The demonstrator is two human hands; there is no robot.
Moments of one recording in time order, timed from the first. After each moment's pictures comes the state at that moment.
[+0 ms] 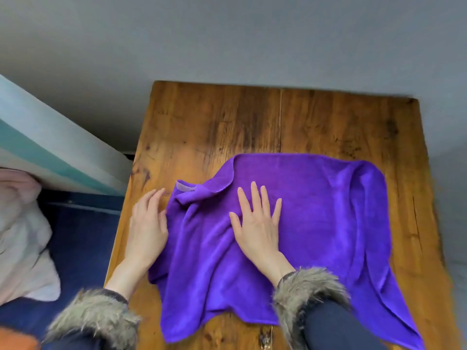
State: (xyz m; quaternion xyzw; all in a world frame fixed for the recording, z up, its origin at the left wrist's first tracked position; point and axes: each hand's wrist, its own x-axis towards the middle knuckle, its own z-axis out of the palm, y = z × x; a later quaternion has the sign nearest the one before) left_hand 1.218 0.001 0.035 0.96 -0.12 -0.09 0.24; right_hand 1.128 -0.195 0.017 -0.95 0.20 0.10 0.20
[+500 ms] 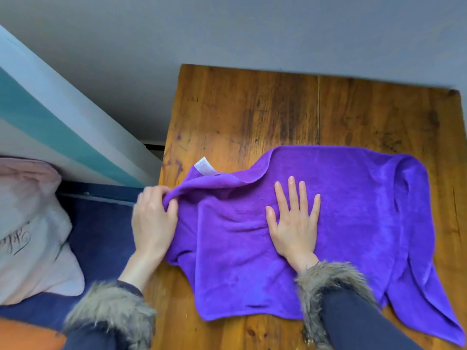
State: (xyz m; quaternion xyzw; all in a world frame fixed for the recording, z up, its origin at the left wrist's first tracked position) left_hand 1.251 0.047 0.039 0.97 -0.07 -0.03 0.25; right_hand 1.127 -0.174 -0.010 -0.97 0.25 0.04 0.05
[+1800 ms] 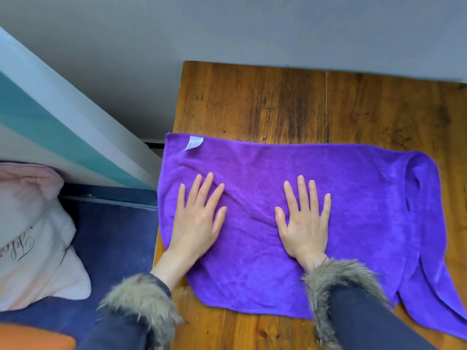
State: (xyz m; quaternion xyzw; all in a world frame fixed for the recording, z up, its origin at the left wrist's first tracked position) left_hand 1.244 0.023 0.013 0.93 -0.33 -0.11 0.11; right_hand 1.128 -0.173 -0.013 -0.97 0.26 0.04 0.04
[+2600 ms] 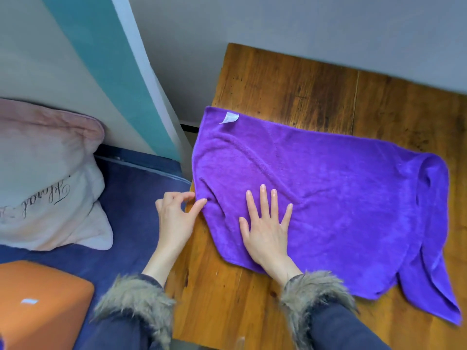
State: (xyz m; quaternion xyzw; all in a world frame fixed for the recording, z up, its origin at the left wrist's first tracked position) left_hand 1.206 0.116 0.022 0.92 0.04 -0.15 0.36; right_hand 1.121 -0.049 0.009 -0.97 0.17 0.16 0.11
